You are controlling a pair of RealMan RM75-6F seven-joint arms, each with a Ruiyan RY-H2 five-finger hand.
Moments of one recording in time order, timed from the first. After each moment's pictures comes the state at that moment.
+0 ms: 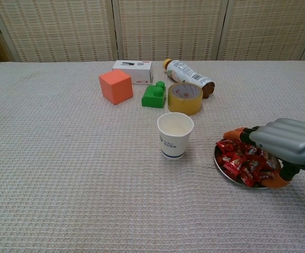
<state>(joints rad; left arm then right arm) -0.06 -1.08 0.05 -1.57 1.65 1.52 0.00 0.52 -1.48 0.04 -1.63 -1.13 0.95 -0.79</state>
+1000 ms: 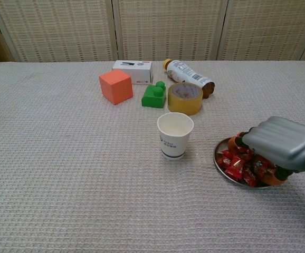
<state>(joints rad) -0.06 -1.08 0.05 -1.57 1.64 1.52 -0.01 0.56 -1.54 -0.03 -1.61 -1.10 1.07 -0.98</state>
